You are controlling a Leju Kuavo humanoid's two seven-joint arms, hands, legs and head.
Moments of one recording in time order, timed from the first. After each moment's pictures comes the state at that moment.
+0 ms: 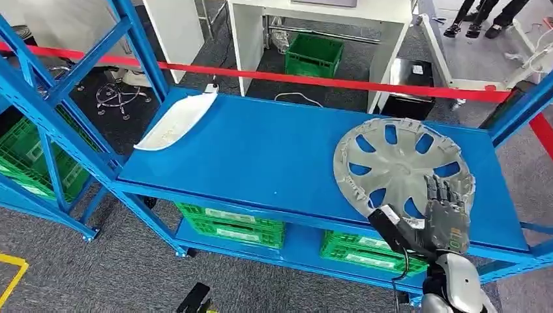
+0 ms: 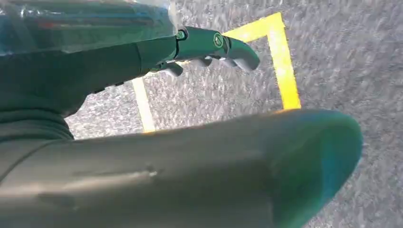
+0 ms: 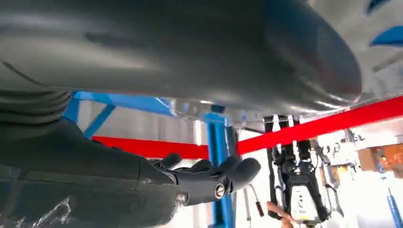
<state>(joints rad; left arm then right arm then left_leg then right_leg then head) -0.14 0.02 -1.10 -0.30 0.80 0.23 -0.07 -0.18 -0.43 0.70 -1.45 0.86 -0.33 0.48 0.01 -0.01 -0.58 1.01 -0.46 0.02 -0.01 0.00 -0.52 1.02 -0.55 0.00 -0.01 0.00</state>
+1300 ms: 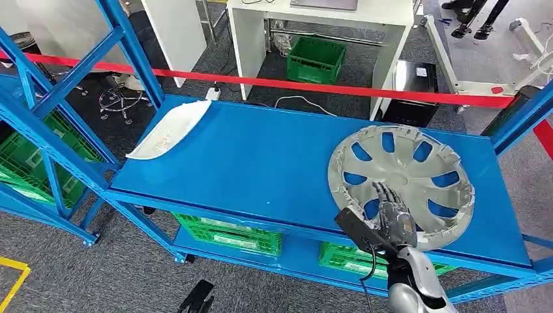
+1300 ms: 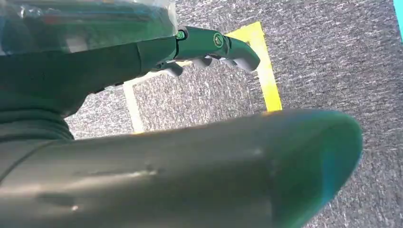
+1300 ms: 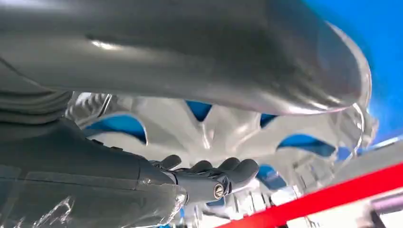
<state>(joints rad) -0.15 0.01 -1.12 -0.30 0.78 0.23 -0.08 -0.26 -0.27 0.80 -1.29 0.55 -0.26 0.34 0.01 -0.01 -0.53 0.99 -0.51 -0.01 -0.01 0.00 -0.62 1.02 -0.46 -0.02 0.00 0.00</state>
